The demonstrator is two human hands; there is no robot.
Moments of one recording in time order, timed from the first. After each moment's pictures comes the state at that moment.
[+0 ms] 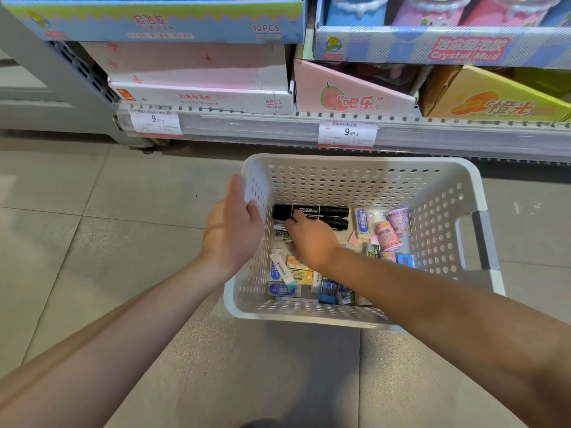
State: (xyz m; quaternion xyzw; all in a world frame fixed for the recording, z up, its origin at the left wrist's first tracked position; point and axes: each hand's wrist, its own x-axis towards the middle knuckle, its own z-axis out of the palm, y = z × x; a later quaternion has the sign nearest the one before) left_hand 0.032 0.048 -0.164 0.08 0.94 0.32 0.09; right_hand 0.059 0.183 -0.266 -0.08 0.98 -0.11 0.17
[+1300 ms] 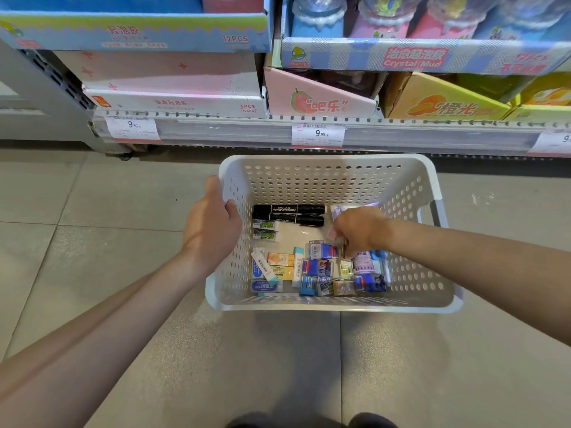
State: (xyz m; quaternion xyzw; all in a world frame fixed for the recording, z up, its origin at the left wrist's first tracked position) left_hand 0.030 0.046 -0.169 0.09 0.93 0.33 0.10; right_hand 0.084 0.283 -0.205 -0.07 0.93 0.04 0.37
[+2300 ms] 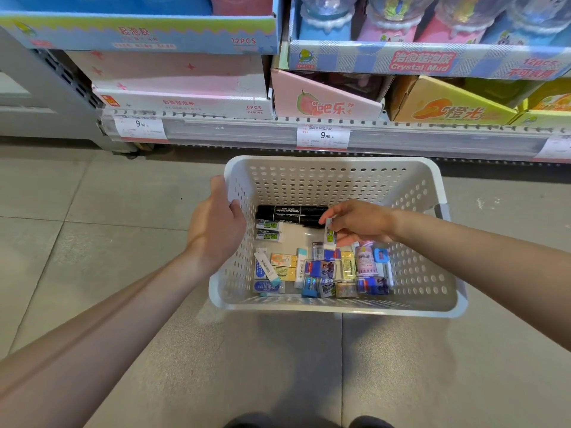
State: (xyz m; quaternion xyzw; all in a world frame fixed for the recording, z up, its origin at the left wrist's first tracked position) left_hand 0.030 0.046 -0.169 0.09 0.93 0.33 0.10; right_hand 0.077 0.290 -0.199 0.20 0.69 -0.59 0.38
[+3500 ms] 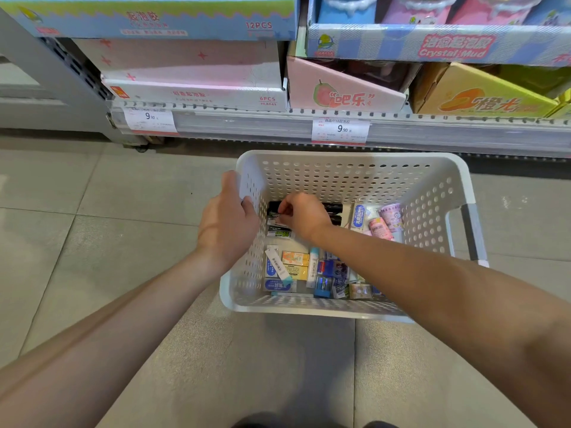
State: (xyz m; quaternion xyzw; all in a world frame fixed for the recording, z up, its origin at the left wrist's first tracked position) left_hand 0.029 0.045 -0.170 0.09 0.94 0.32 0.09; right_hand 0.035 0.190 -0.246 0.11 0.91 -0.38 0.15
